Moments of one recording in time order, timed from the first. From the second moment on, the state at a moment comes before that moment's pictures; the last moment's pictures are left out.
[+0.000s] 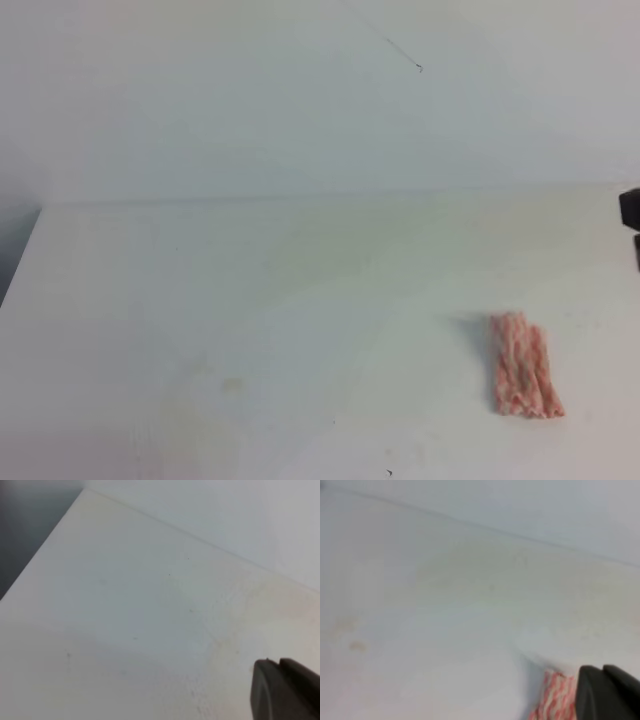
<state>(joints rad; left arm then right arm) -0.03 -0.03 0.04 -0.16 0.31 -0.39 0.46 0.97 -0.97 -0.06 0.58 0.11</state>
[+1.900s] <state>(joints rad) -0.03 -0.03 0.04 -0.16 0.31 -0.39 0.11 -0.03 0.03 -0.41 0.33 0.34</state>
